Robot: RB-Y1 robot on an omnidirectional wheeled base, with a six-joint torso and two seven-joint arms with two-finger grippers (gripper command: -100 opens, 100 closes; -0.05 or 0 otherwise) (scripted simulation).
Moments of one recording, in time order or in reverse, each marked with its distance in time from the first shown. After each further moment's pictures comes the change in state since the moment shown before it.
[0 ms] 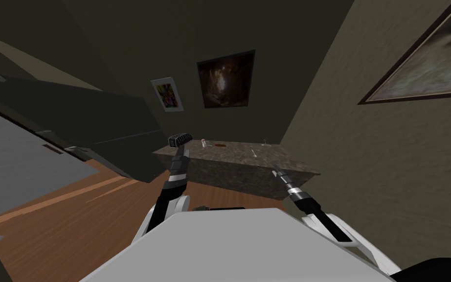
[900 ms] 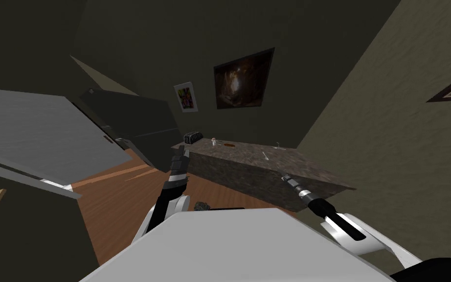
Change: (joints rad) left arm 0.000 0.000 0.000 0.000 0.000 0.000 0.000; right arm 0.001 -0.225 0.015 0.180 0.033 0.079 0.007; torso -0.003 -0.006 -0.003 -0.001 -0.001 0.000
